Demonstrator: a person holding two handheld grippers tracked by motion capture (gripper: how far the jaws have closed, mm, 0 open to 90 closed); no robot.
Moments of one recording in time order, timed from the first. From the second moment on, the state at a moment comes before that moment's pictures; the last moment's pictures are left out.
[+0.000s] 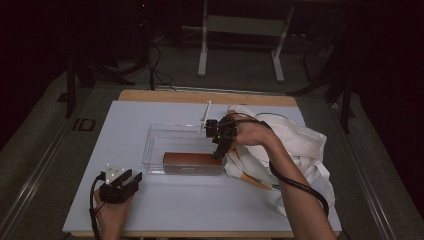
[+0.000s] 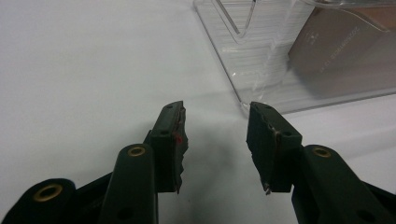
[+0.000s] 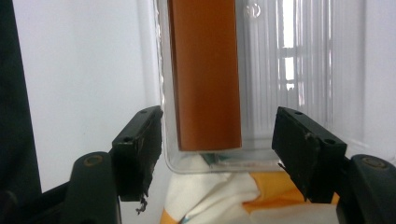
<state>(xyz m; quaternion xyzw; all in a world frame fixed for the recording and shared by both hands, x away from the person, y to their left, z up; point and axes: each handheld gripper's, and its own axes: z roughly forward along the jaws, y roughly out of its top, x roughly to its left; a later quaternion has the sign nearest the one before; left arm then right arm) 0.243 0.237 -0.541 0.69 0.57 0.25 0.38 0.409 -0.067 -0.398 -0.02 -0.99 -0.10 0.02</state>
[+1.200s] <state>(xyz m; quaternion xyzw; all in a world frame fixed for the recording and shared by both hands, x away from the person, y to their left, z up) 0.243 0.237 -0.541 0.69 0.57 0.25 0.38 0.404 -0.117 -0.379 -0.18 -0.95 -0.26 -0.07</state>
